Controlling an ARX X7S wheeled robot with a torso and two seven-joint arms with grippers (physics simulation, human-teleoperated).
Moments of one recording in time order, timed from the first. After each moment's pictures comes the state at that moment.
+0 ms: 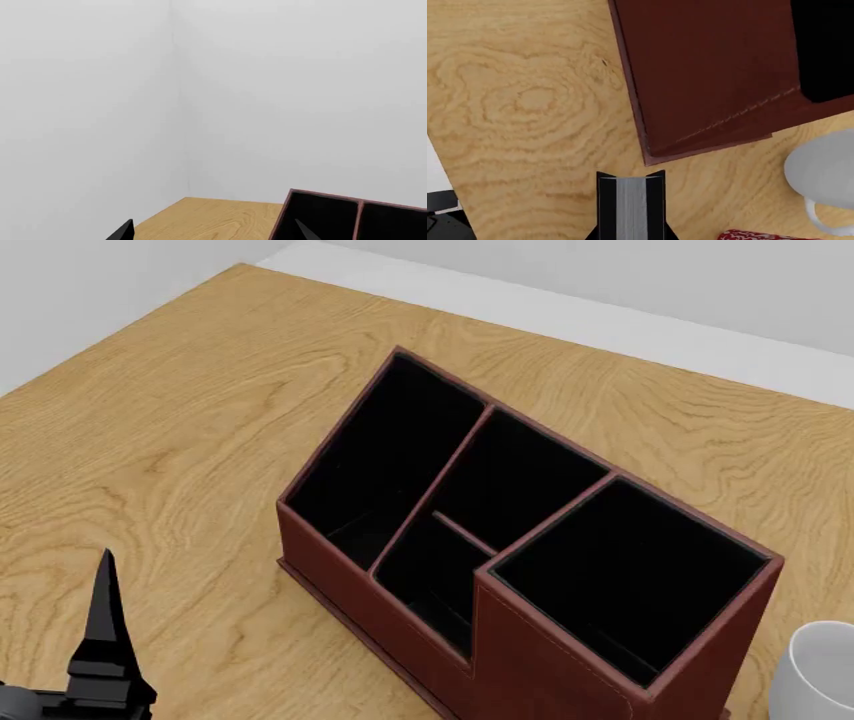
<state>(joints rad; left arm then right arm) -0.07 -0.36 0.18 0.54 -0.19 -0.20 -0.31 0.40 0.86 -0.37 -0.65 1.27 1.43 0.57</state>
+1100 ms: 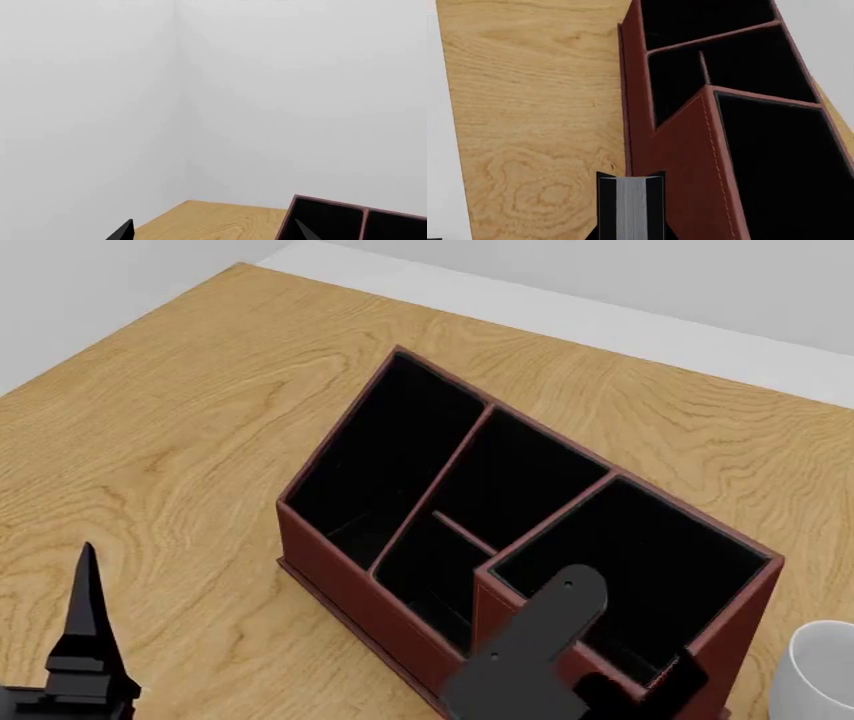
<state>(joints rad) -0.06 -0.39 0.16 0.56 -0.22 -0.19 -0.32 0.95 0.76 -0.55 -0.57 1.72 1.50 0.83</state>
